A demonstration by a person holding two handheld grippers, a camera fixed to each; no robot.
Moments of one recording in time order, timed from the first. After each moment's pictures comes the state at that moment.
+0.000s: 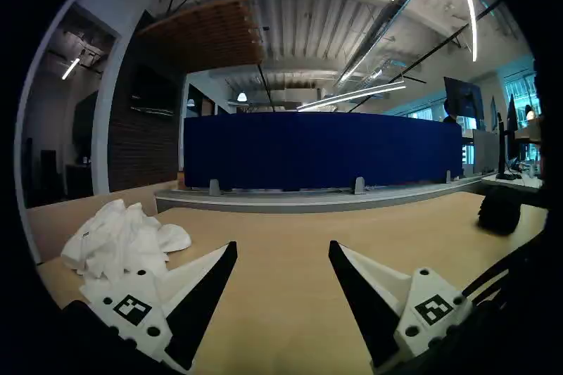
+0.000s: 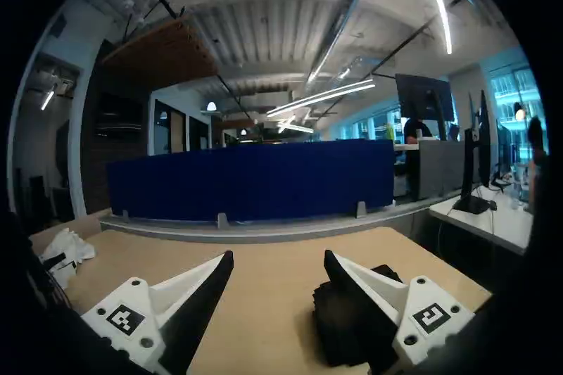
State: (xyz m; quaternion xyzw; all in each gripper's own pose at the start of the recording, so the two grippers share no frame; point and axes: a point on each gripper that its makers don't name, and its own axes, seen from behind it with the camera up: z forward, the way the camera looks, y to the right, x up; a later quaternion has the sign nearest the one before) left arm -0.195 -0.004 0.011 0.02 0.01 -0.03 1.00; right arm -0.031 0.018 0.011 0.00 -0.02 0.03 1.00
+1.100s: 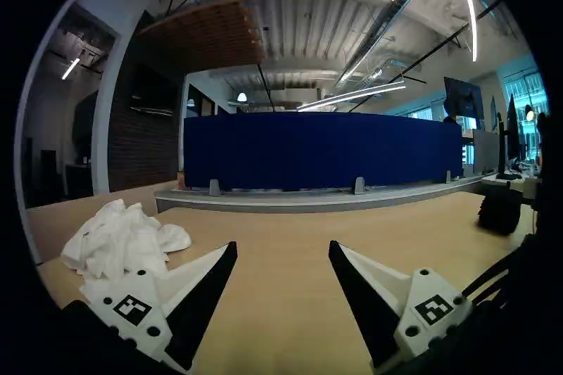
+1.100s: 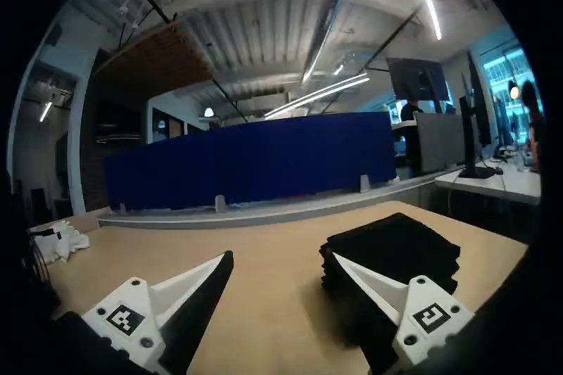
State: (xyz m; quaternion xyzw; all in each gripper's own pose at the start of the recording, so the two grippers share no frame) left arm -0.194 -0.006 0.009 0.02 0.01 -0.03 1.00; right arm -0.134 0.011 0.028 0.00 -0.01 0.07 1.00
